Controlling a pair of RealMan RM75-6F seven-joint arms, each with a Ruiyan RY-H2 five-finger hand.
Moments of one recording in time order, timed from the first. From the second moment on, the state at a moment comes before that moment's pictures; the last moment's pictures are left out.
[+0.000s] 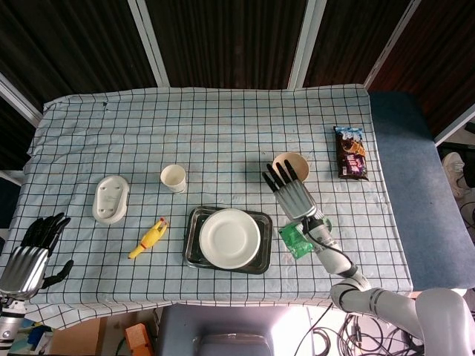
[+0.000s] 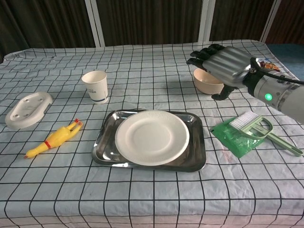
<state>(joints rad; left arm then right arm) -0.16 -1.11 -0.01 -1.55 1.59 1.44 -0.08 0.75 -1.74 0.21 -1.05 -1.36 1.00 -0.61</state>
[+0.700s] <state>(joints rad) -0.16 -1.12 -0.02 -1.55 1.57 1.46 -0.06 0.81 -1.86 0.25 -0.70 -1.24 0.89 -0.43</state>
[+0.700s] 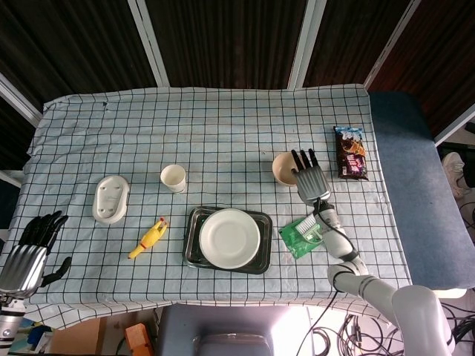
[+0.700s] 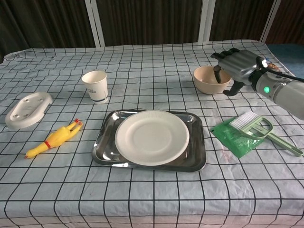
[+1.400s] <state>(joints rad) -0.15 -1.12 -0.01 -1.57 1.56 1.45 -0.04 0.81 -1.90 0.21 -0.69 -1.35 1.06 -0.25</state>
